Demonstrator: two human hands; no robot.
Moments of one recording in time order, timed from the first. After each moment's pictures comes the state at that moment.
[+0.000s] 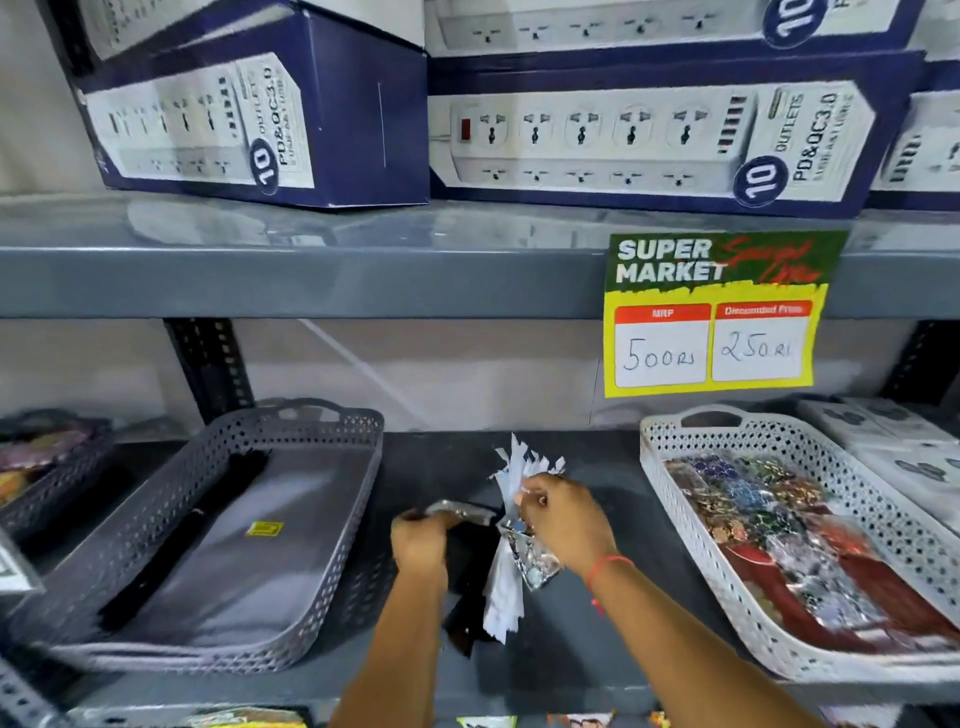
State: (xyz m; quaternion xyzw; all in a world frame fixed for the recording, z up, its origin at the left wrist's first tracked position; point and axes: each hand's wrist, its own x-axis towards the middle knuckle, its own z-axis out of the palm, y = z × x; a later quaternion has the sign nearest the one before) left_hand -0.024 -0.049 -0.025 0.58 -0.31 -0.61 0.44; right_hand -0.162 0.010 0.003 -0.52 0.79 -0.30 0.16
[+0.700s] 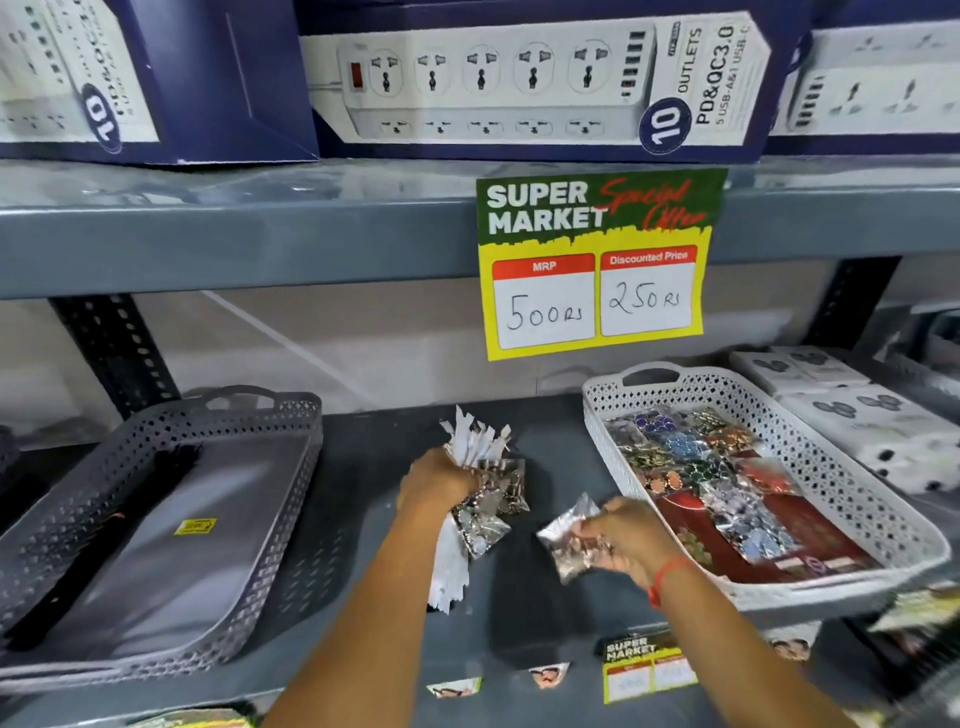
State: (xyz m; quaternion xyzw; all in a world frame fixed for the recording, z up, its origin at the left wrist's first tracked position) left_hand -0.090 -0.046 0.007 0.60 -0.69 -0.39 0.13; right_hand -0.242 0.090 -0.017 -0.16 0.72 -0.50 0.46
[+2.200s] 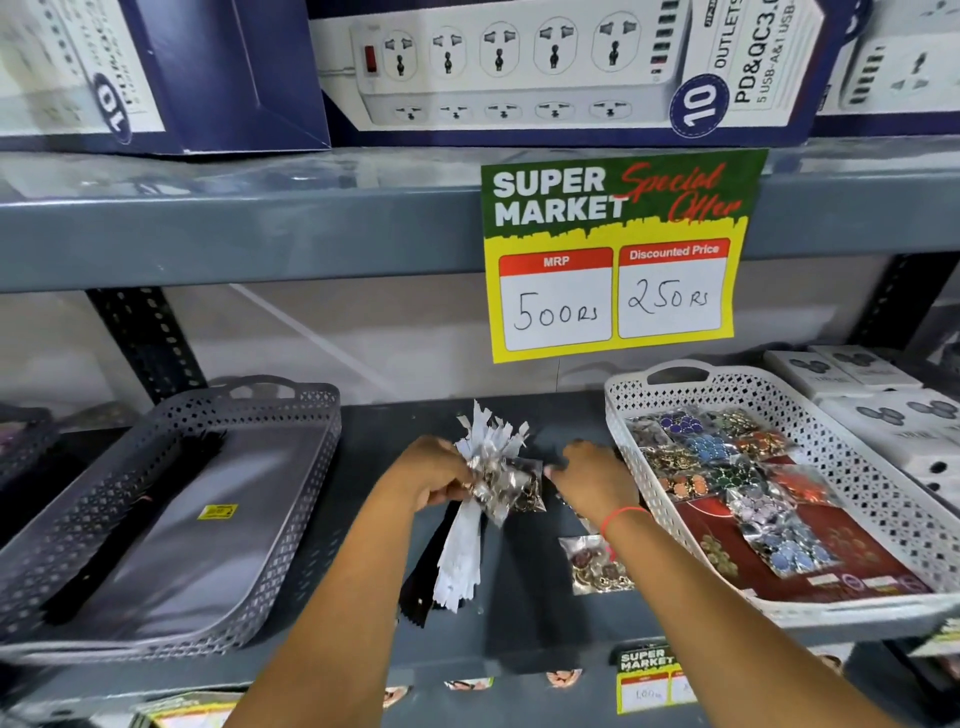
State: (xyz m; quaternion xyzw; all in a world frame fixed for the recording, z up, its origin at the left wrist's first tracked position) left_hand -0.068 -0.053 0.035 0.56 -0.63 -0.52 0.12; right_hand -0.229 0.027 0.007 -0.48 0.84 -0.19 0.15
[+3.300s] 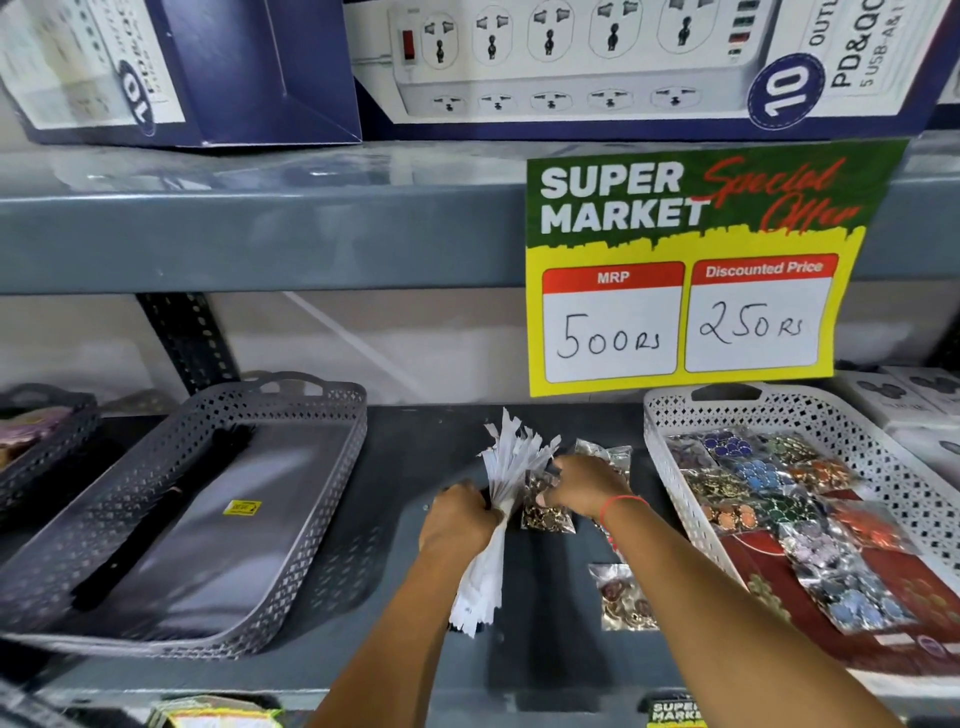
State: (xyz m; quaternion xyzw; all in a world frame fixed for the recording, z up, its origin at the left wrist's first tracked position) left_hand -0.075 -0.048 -0.029 0.62 -0.70 -0.31 0.14; right_hand -0.236 -0.031 -0.021 -0.54 0.81 -0.09 0.19
